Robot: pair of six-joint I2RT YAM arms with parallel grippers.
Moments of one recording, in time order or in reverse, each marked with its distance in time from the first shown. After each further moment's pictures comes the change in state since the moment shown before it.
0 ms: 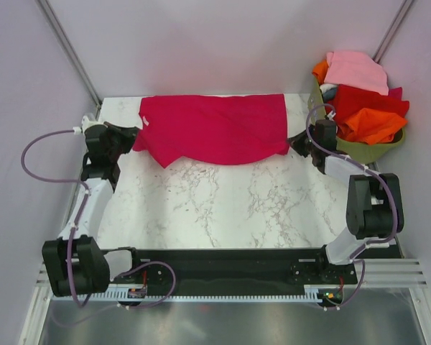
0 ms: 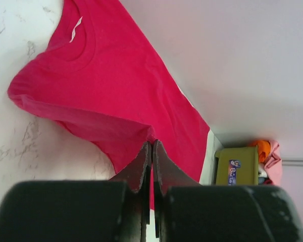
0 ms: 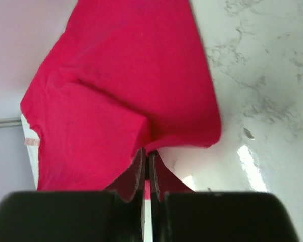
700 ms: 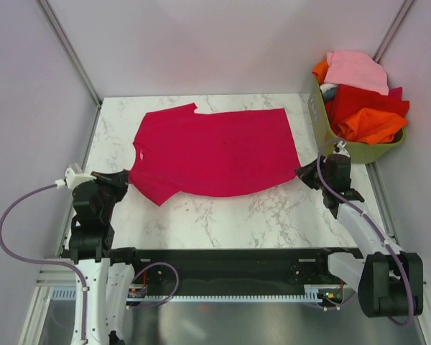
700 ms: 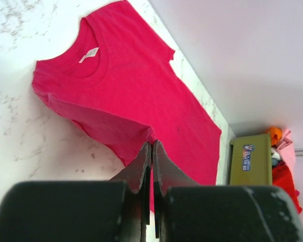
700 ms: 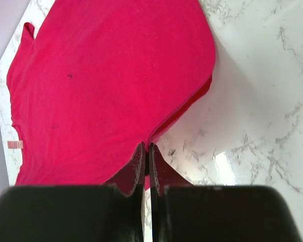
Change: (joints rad) left arm 0.000 -0.800 -0.238 -0.538 -0.125 0.029; right arm -0.005 -0.565 -0.440 -0.122 0.023 -0.146
